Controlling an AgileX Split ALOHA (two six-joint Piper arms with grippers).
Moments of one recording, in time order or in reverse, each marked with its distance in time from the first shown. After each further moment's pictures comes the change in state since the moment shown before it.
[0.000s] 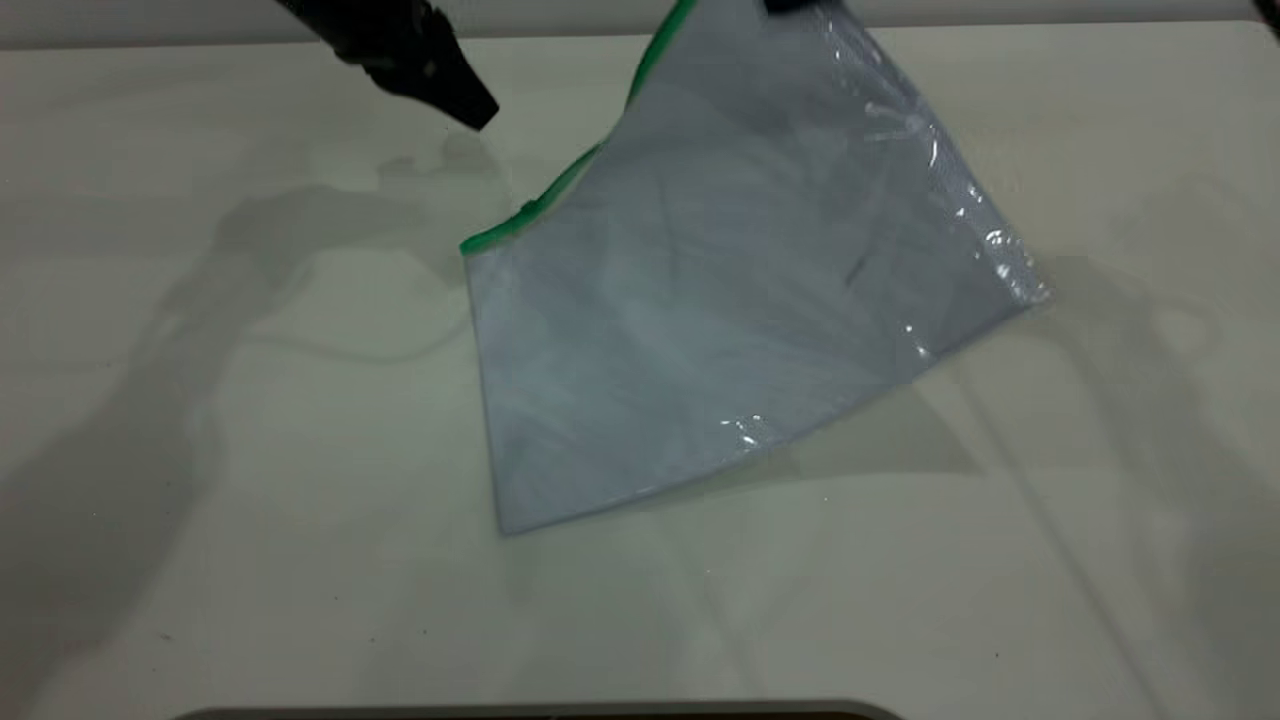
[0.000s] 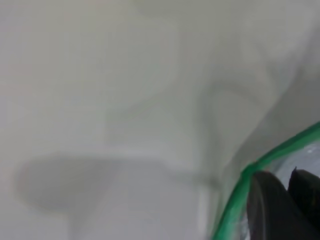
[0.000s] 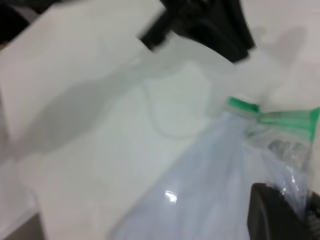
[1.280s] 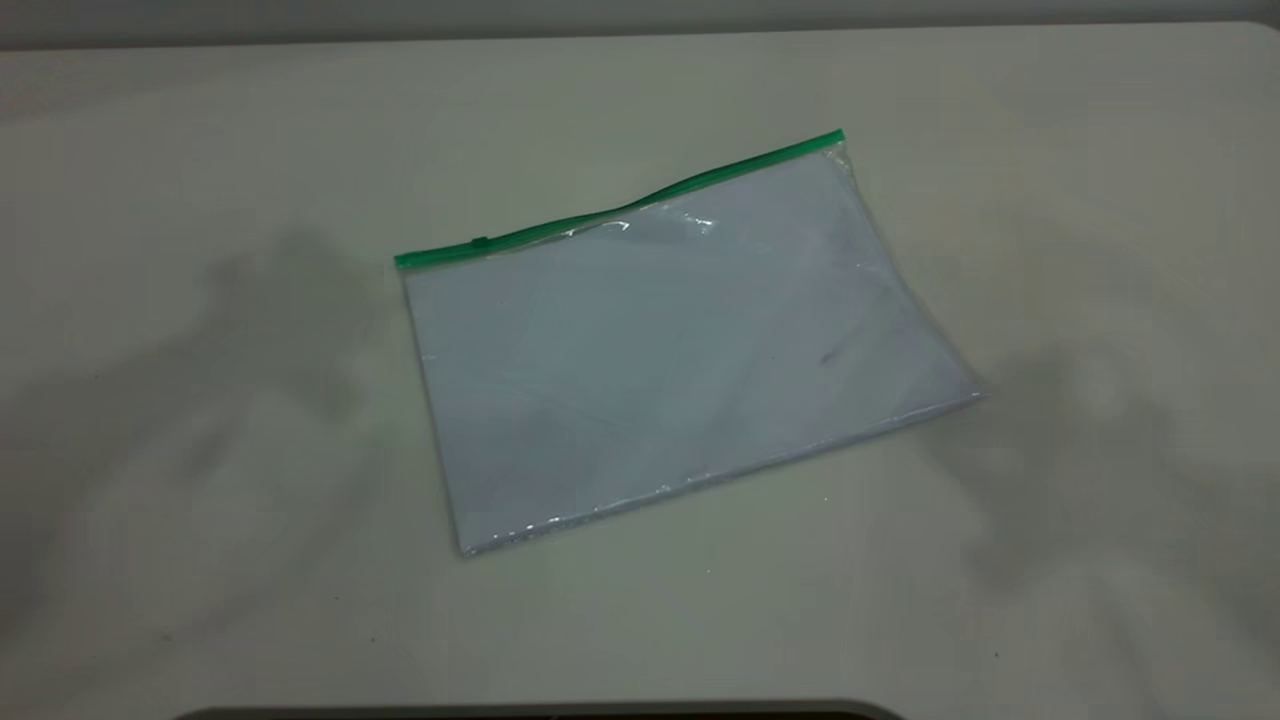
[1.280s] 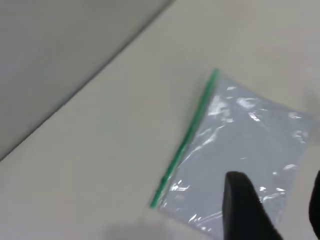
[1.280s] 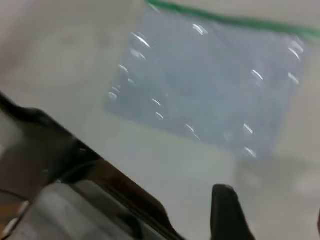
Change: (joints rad) left arm -0.009 -0.914 0.000 0.338 0.390 -0.716; right arm 0.018 -0.870 0.005 -0.928 0.384 1.191
